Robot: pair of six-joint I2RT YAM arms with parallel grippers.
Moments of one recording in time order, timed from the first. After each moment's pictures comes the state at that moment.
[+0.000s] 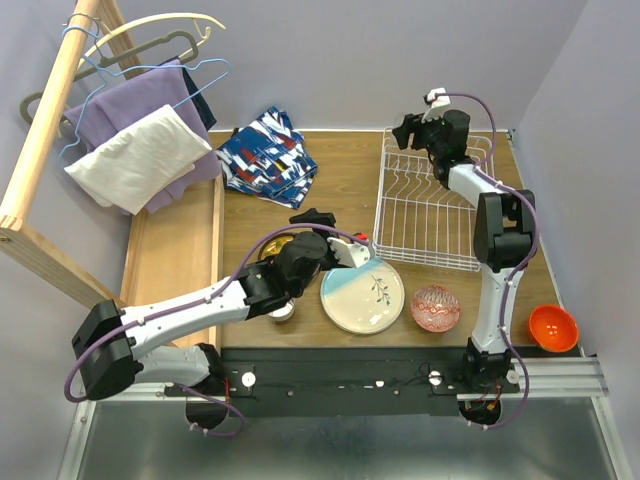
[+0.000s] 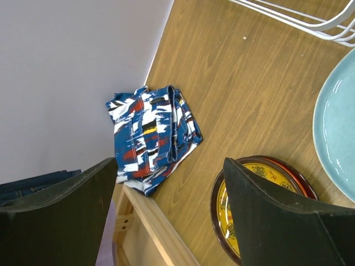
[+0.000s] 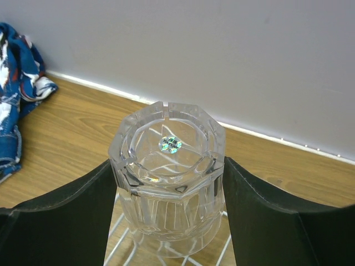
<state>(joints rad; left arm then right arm) -1.05 1.19 0.84 0.01 -0.52 0.77 0.10 2.18 1.64 0.41 -0.31 -0.01</state>
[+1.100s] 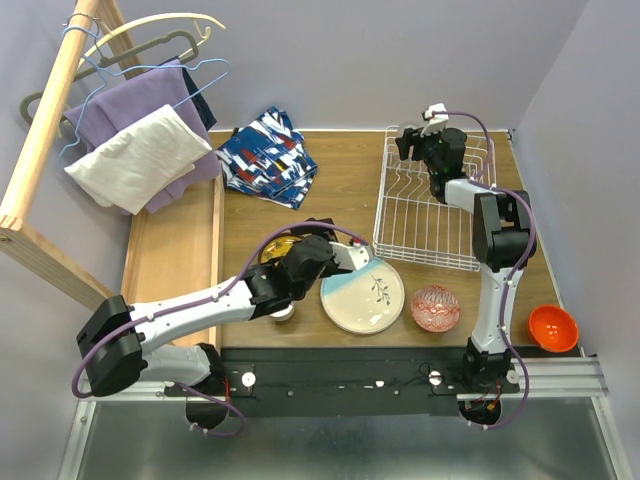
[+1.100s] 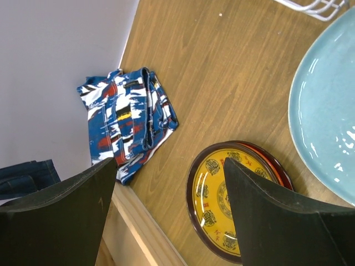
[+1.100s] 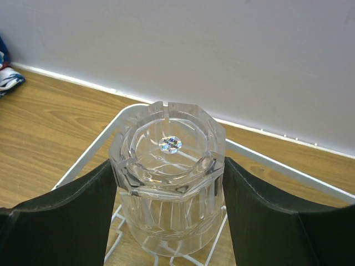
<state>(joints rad) -1.05 1.23 0.82 -0.03 -0.51 0.67 0.10 2.19 1.46 0.66 -0.22 -0.08</state>
